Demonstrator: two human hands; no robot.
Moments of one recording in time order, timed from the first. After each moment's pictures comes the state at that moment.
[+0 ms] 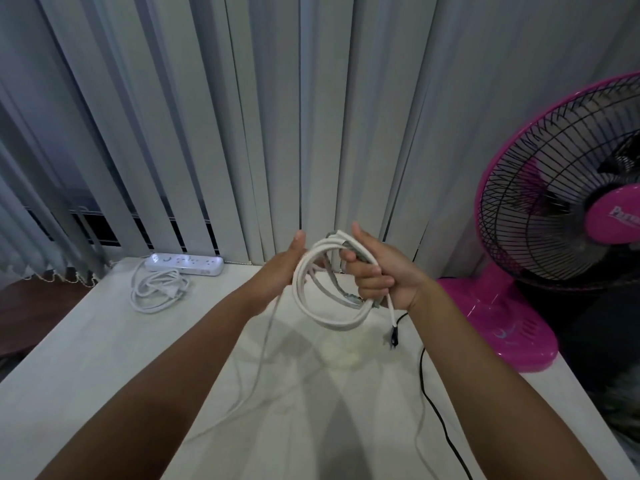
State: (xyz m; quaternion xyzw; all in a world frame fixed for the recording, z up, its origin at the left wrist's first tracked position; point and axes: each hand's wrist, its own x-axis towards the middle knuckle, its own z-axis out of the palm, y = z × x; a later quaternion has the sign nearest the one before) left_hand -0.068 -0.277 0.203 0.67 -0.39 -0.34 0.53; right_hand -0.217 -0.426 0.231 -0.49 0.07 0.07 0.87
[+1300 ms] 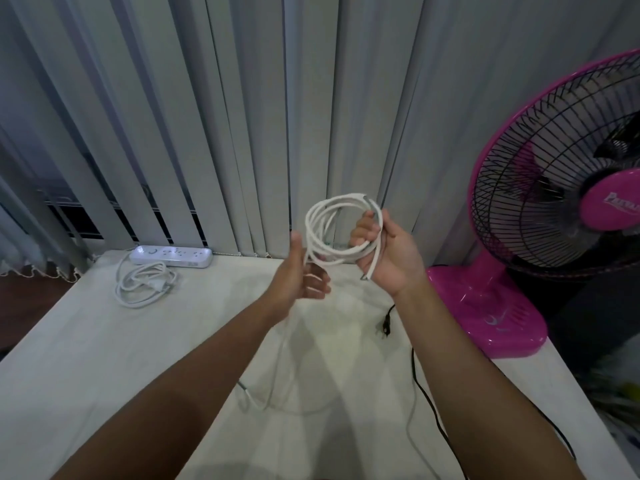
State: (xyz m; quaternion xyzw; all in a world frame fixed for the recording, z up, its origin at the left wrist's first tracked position) left_hand -0.097 -0.314 0.171 0.62 -0.25 -0.40 0.63; right_hand -0.209 -0.439 0.218 -0.19 0.05 -0.19 0.96
